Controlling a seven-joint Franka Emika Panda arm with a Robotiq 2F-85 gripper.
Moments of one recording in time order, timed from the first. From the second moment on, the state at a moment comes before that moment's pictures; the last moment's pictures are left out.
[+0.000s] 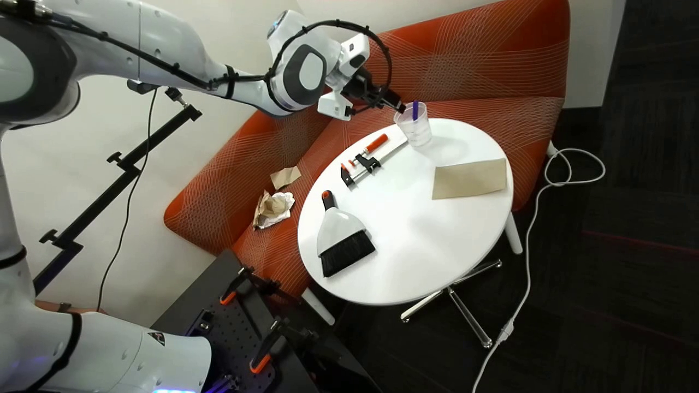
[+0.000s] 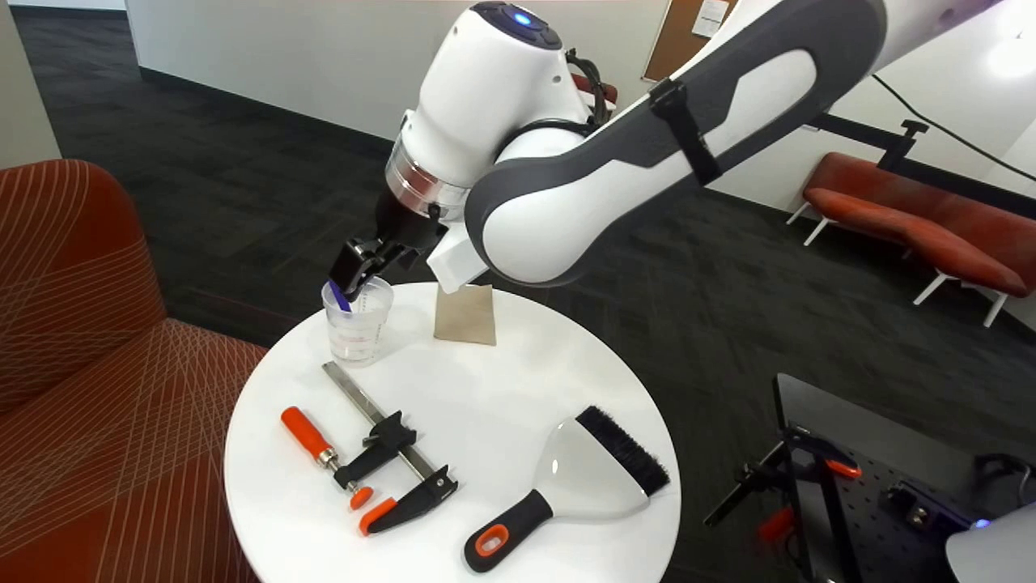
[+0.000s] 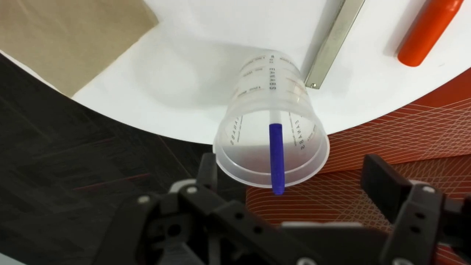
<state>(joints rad) 0.19 0.78 -0.16 -1.68 -0.15 2.86 0.33</state>
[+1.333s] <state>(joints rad) 0.13 0.92 -0.12 -1.52 -0.10 2.85 0.24</state>
